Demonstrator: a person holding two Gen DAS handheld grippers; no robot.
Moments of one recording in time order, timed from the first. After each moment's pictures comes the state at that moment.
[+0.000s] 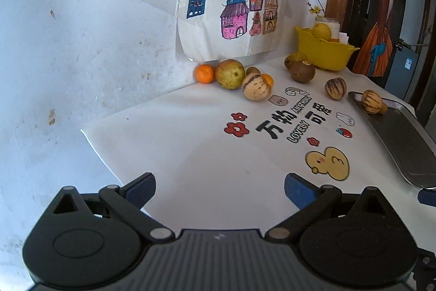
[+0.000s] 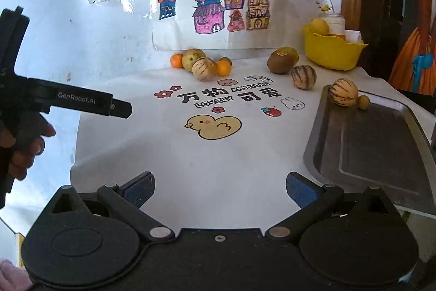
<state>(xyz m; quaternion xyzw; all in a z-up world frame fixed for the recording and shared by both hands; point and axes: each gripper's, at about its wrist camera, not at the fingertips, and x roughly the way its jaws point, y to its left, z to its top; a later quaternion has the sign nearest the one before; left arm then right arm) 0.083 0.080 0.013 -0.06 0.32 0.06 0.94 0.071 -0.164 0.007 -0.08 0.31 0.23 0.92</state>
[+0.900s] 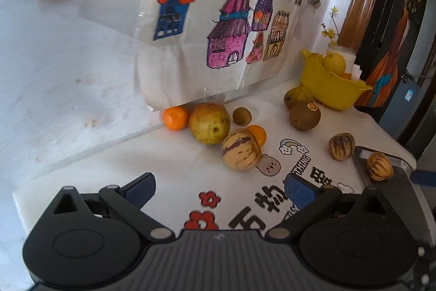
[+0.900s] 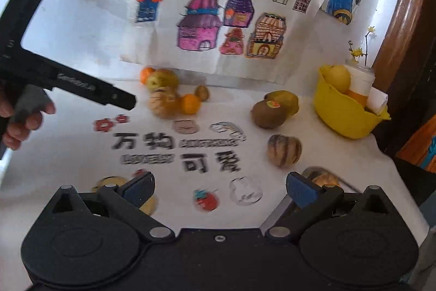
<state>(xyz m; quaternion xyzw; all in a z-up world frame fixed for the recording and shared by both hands) 0.217 0.083 0.026 -0.13 0.32 0.04 0.94 0.233 -0.165 0.050 -0.22 0.29 0.28 0.89</state>
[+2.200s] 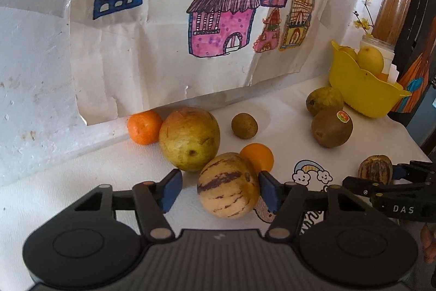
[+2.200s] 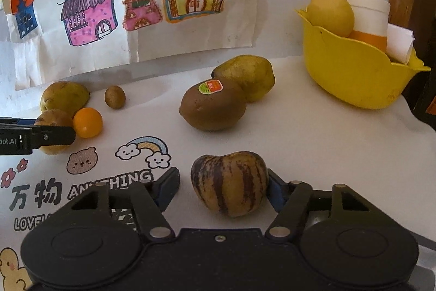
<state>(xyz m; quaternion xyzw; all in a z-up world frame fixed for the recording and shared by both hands) 0.303 0.060 -0.003 -0.15 0.35 0.10 0.92 0.403 -0.173 -0.009 -0.13 0.38 0.27 0.88</state>
